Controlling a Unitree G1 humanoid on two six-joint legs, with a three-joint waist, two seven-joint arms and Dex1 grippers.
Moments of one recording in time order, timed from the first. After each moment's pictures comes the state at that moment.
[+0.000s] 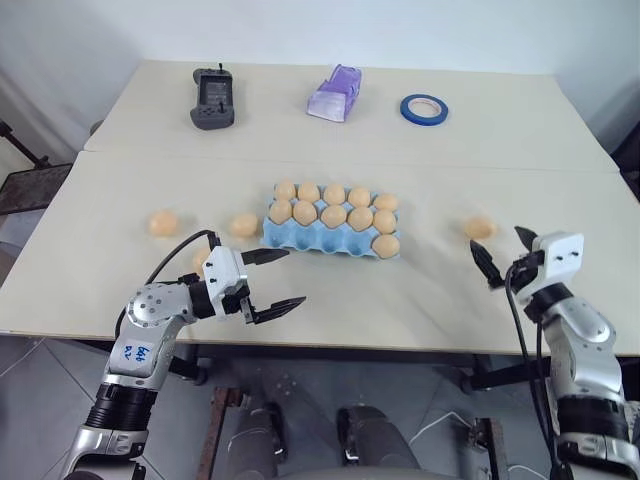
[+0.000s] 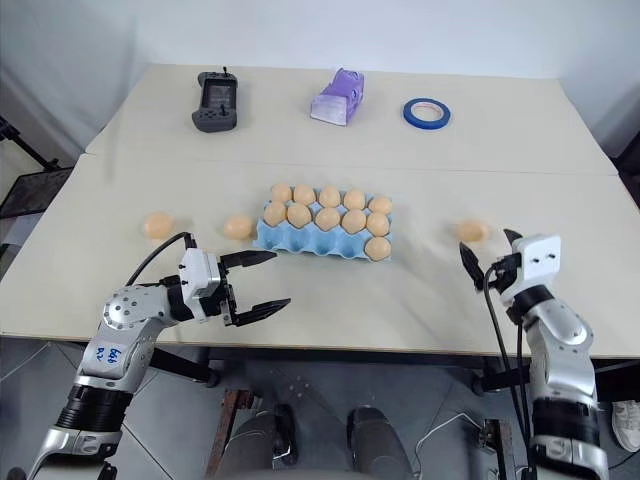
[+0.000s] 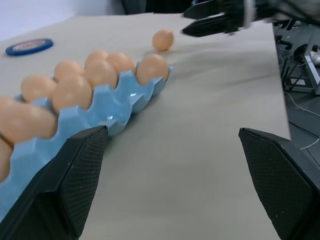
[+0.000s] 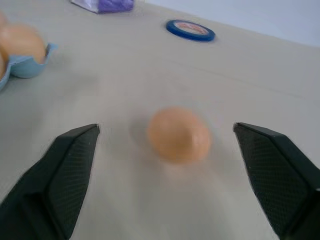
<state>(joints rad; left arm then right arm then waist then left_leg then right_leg) -0.25 0.51 -0.02 -0.05 -0.34 0.00 -0.98 -0.34 -0.53 -0.31 0.39 0.27 -0.08 0.57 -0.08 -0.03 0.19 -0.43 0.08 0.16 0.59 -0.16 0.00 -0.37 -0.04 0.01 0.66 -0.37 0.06</state>
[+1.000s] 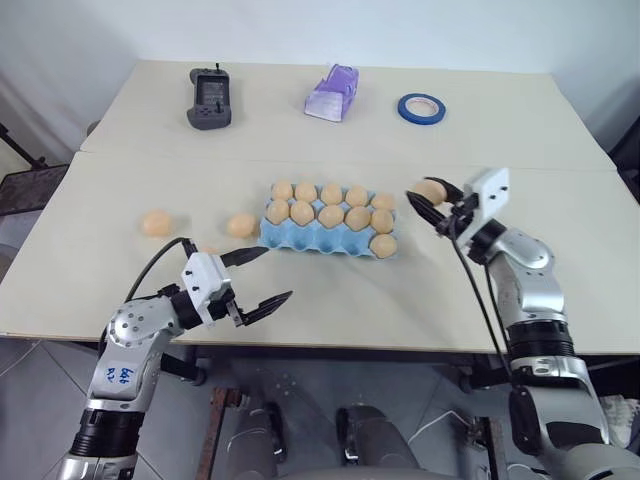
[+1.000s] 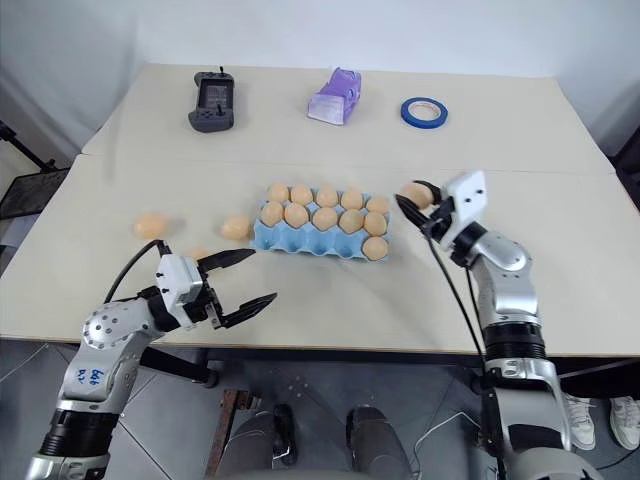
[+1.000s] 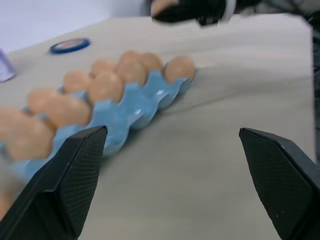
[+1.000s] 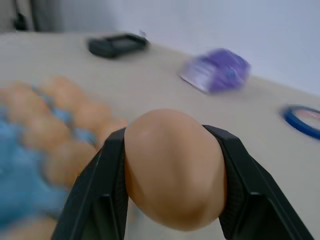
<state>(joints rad) -0.12 0.52 0.08 -0.15 -0.34 0.02 -0.84 -0.62 -0.38 -0.07 0.28 0.29 0.03 0.74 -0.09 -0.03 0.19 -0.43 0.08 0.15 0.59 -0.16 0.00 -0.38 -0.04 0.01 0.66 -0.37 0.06</state>
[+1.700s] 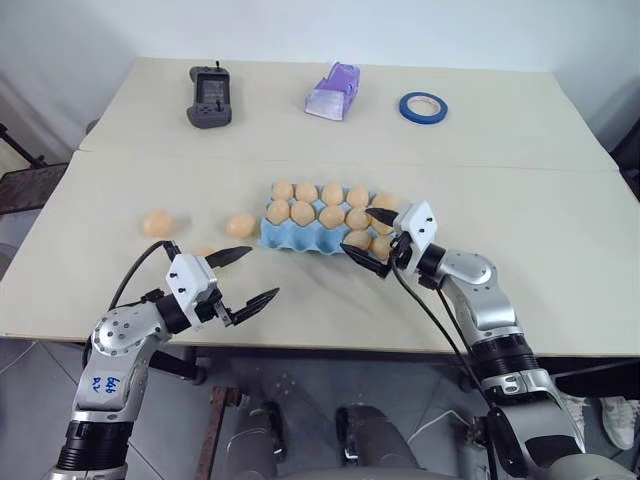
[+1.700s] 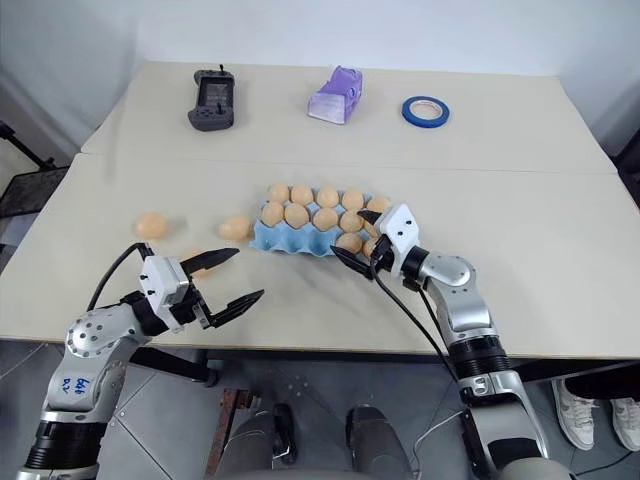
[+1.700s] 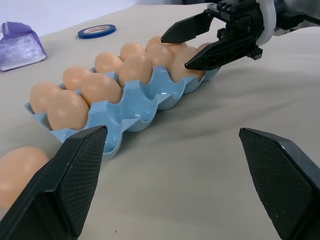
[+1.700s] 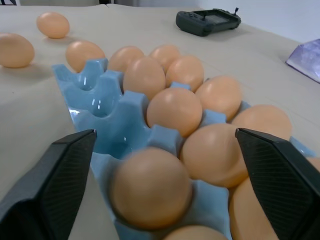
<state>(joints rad) -0.08 0.53 0.12 -0.19 -0.34 0.05 -0.81 -0.55 -0.35 0.06 0.31 0.21 -0.02 0.83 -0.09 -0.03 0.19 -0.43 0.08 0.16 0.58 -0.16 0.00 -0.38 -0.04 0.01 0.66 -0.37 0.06</state>
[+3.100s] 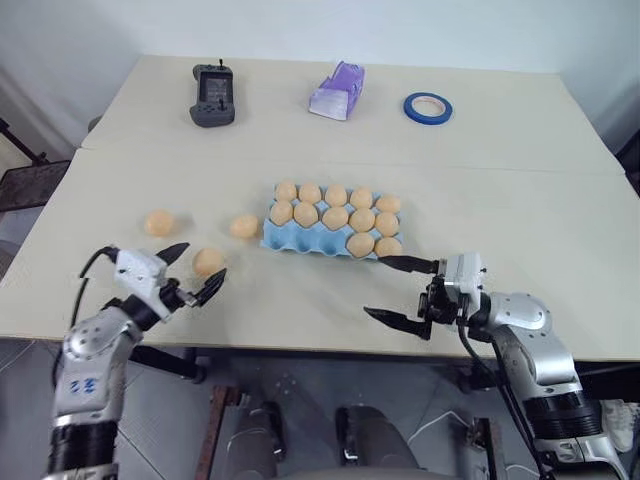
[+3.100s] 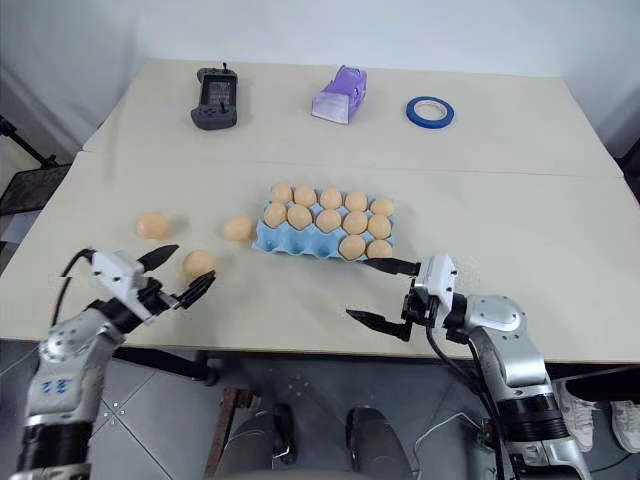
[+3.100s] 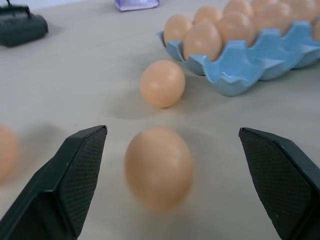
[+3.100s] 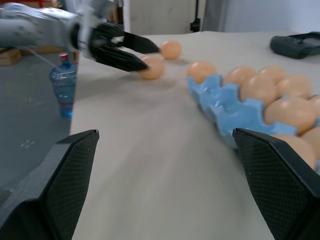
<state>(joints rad) -0.14 0.48 0.23 0.05 -0.28 0.09 -0.61 -0.22 -0.50 0.04 -0.04 0.45 0.00 1.17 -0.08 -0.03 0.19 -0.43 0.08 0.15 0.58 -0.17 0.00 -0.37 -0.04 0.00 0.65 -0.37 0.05</state>
